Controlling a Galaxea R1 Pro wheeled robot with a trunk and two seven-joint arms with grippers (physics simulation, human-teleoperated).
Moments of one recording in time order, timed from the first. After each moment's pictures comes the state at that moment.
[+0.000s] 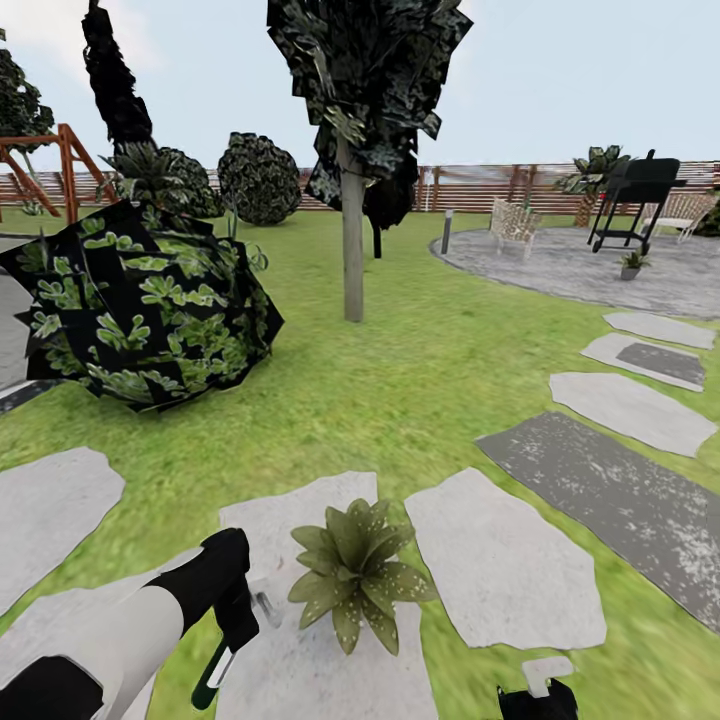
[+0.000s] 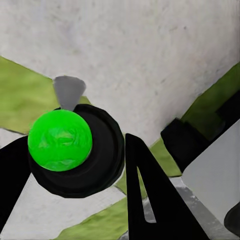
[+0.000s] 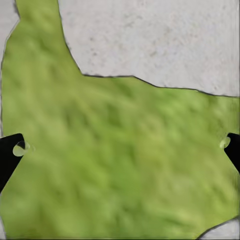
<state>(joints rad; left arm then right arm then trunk) -0.78 0.07 -0.49 -0.44 -0.75 0.78 -1.05 -0.47 -0.08 -0.31 -0.06 0.45 -0.25 -0.07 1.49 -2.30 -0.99</state>
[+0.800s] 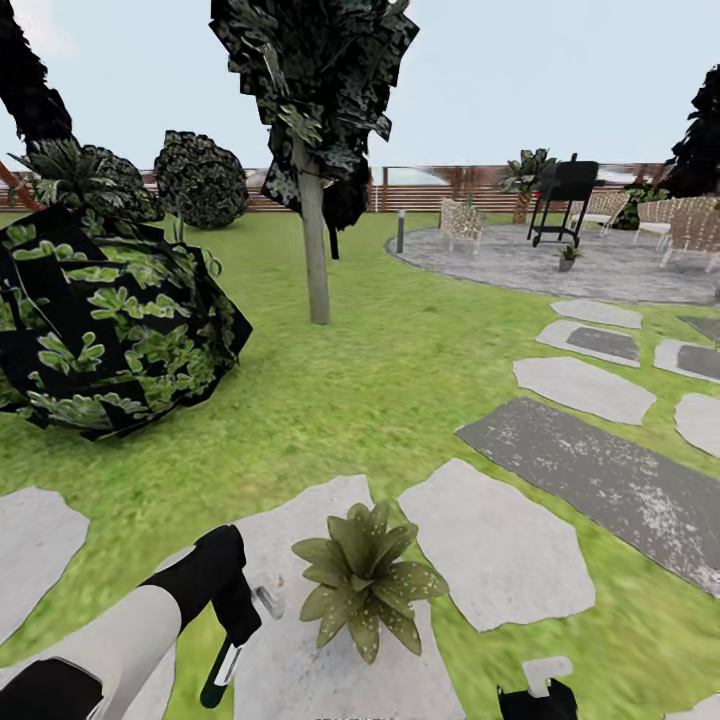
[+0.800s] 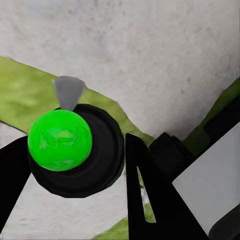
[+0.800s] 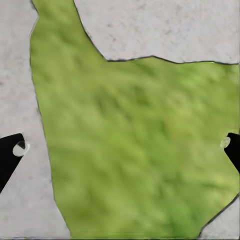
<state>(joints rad) -0.78 0.06 -0.38 -0.45 -0.76 0.78 -1.05 -0.47 -0.08 -0.31 -0.06 0.45 -0.25 -0.07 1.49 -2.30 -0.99</state>
